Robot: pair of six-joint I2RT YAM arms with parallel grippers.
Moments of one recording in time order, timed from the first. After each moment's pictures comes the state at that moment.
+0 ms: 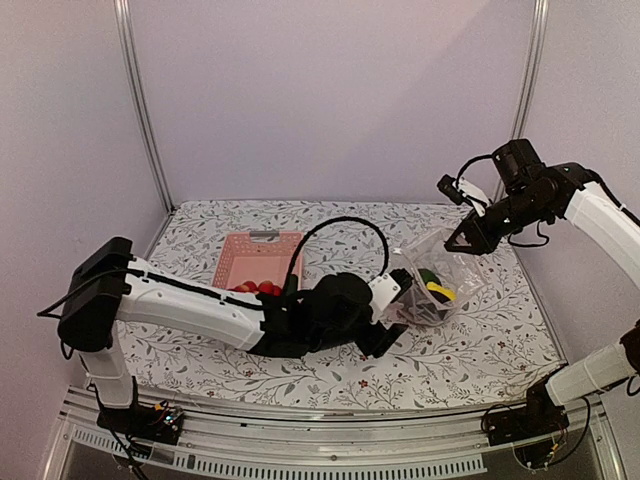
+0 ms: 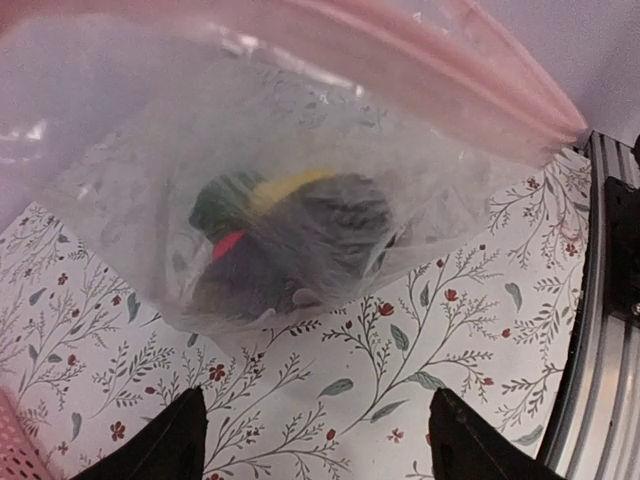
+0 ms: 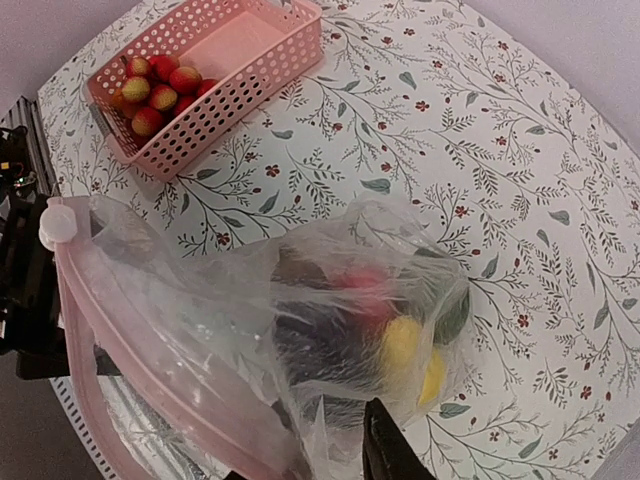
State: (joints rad) left arm -1.29 1.83 1.21 0.16 -0.31 -0.05; right arm 0.39 1.34 1.41 -1.03 -0.39 -0.35
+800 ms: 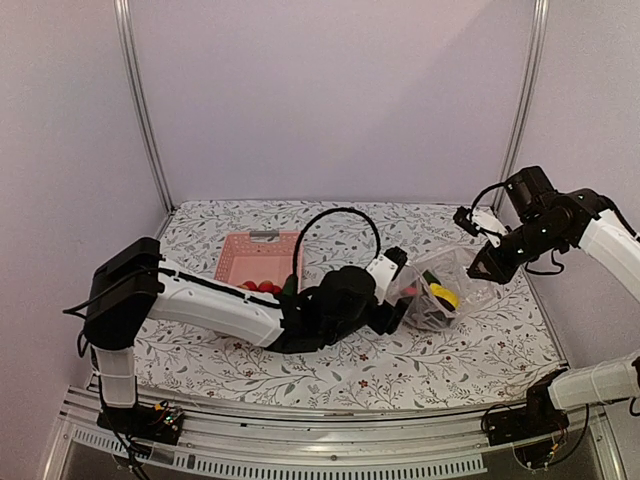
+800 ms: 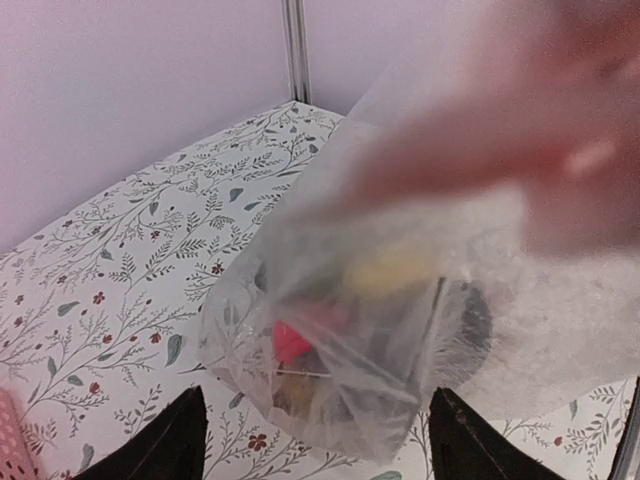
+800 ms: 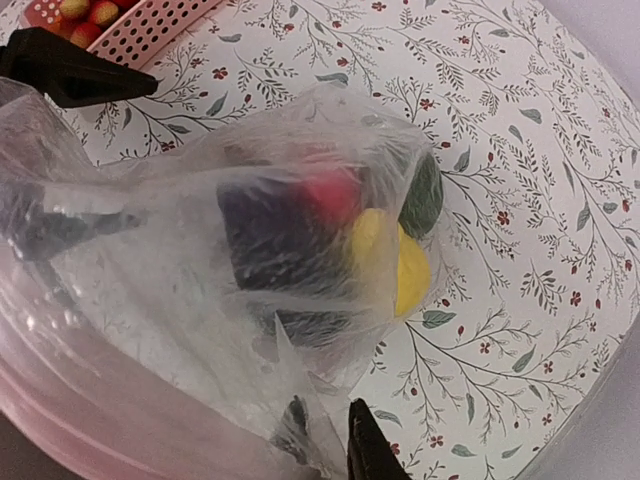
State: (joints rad) left arm -1.24 2.00 1.27 0.41 -0.45 -0.11; right arm 0.39 1.18 1.20 -1.07 -0.22 -0.38
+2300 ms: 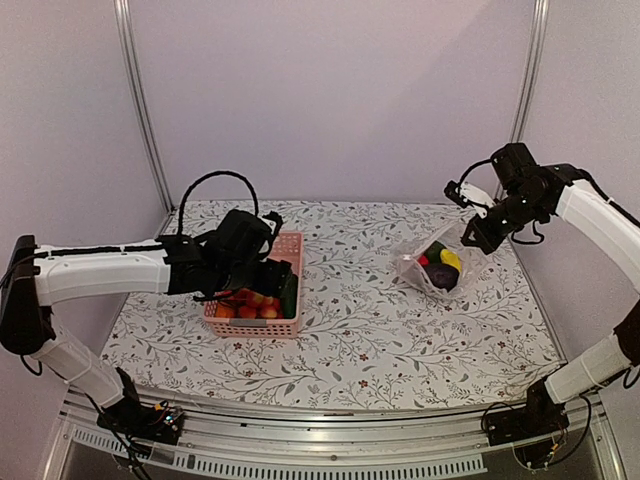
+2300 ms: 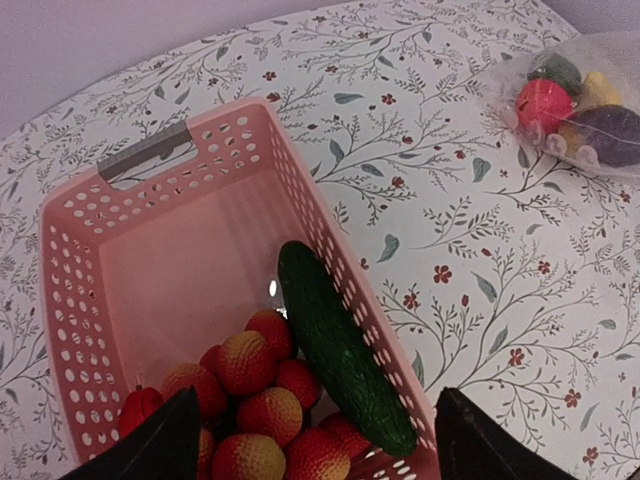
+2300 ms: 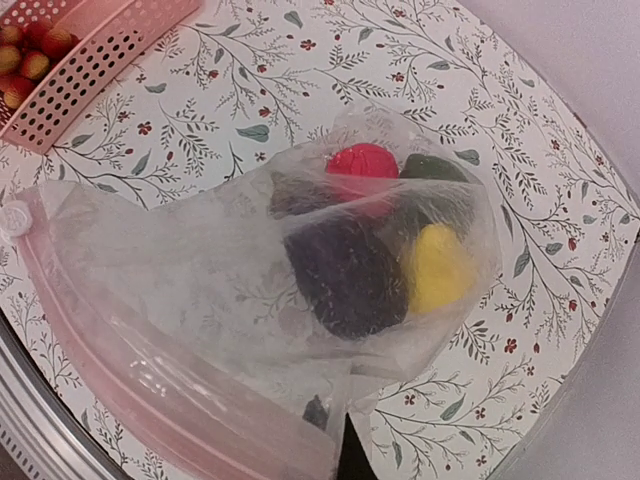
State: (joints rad) left arm -0.91 1.47 1.03 -0.32 -0.41 -0.33; right arm 0.31 1.42 1.40 -1.01 -0.15 -0.43
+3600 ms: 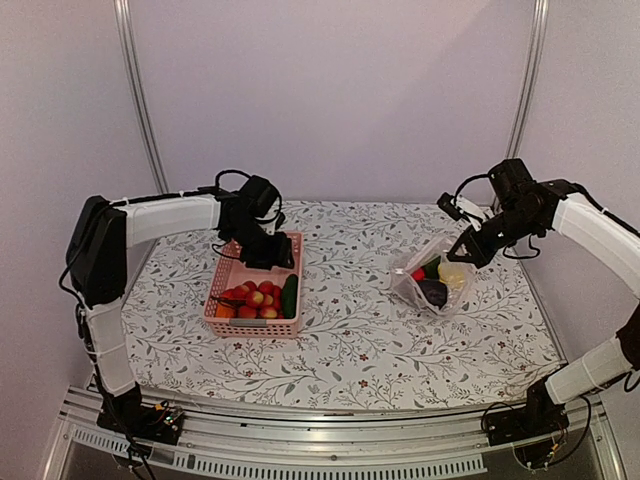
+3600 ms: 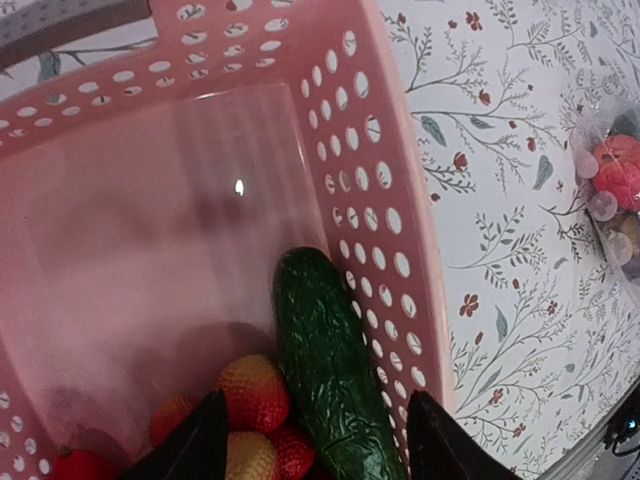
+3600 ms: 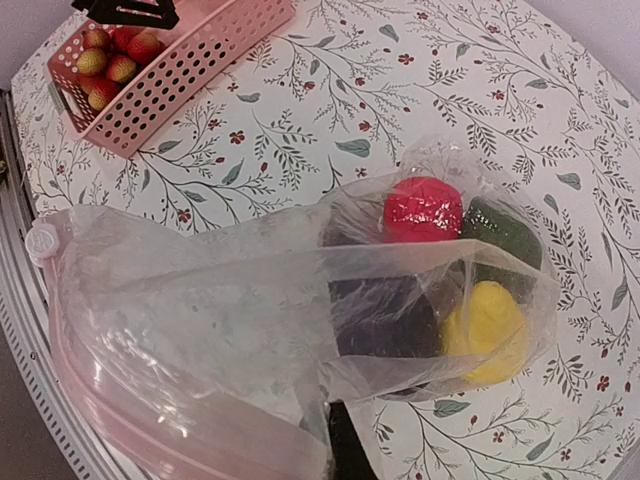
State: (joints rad) left arm -0.59 1.95 1.52 -0.68 0.11 -0.43; right arm 0.31 1.37 1.25 -0.92 -0.40 -0.39
